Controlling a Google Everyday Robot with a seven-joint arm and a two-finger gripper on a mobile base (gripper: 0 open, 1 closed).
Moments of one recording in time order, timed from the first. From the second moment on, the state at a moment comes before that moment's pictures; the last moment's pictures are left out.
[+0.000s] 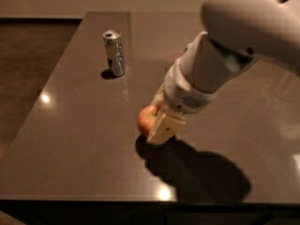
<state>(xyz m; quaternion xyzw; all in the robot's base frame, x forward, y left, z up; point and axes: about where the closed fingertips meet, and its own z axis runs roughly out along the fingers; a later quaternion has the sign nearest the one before) 0.424 -0.029 0.884 -0.65 0.72 0.13 0.20</state>
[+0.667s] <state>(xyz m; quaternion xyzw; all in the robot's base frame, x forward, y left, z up) 0.486 -0.100 0.907 -0.57 0.78 0.08 0.23</state>
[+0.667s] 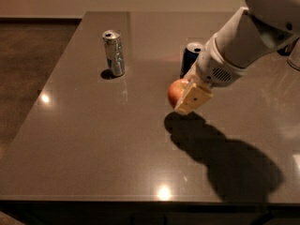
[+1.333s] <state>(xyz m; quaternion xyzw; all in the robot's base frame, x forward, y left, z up) 0.540 -0.168 0.888 -0.50 0.83 0.04 0.25</state>
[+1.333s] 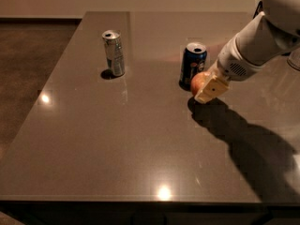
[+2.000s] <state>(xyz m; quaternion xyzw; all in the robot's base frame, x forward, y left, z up) 0.560 -0.199 0.879 -0.47 0.84 0.02 0.28</state>
